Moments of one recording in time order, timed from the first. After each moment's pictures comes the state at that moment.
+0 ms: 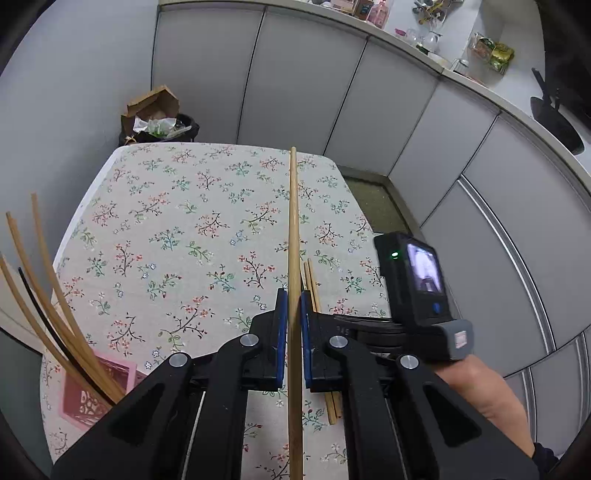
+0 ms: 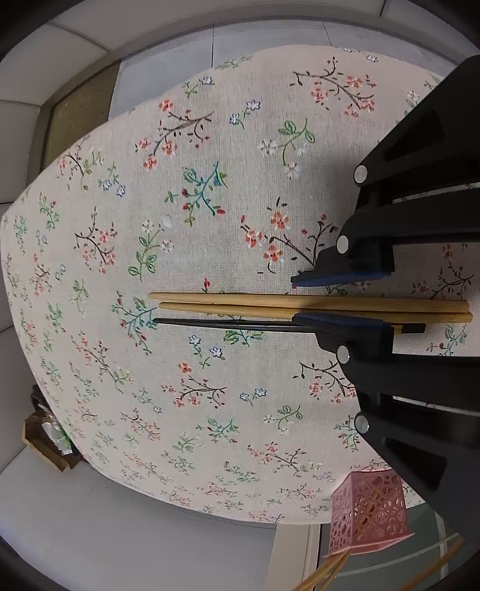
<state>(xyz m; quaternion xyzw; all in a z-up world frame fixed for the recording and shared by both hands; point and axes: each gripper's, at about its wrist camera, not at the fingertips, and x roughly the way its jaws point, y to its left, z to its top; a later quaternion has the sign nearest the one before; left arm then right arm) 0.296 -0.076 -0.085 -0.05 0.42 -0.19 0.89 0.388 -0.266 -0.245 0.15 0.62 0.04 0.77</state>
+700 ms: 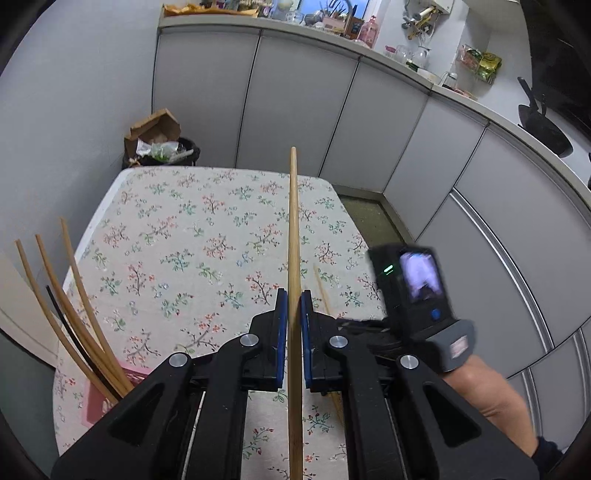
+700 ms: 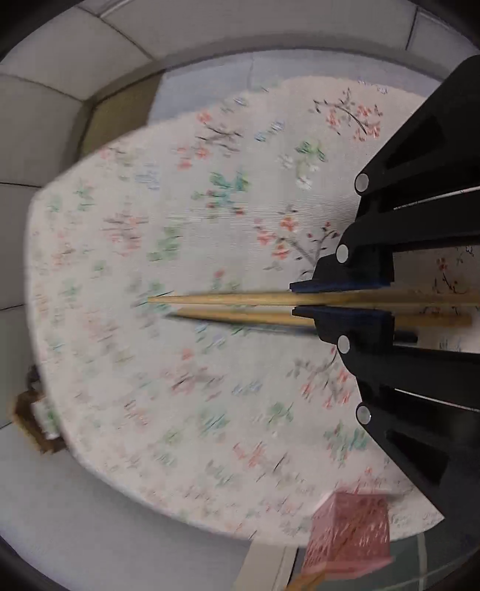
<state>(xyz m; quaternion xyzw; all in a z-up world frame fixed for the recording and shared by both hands) 0.281 -0.056 -0.065 -0.04 0.38 -0.19 0.90 0.375 -0.257 -0.189 0.09 0.56 0.05 0.82</state>
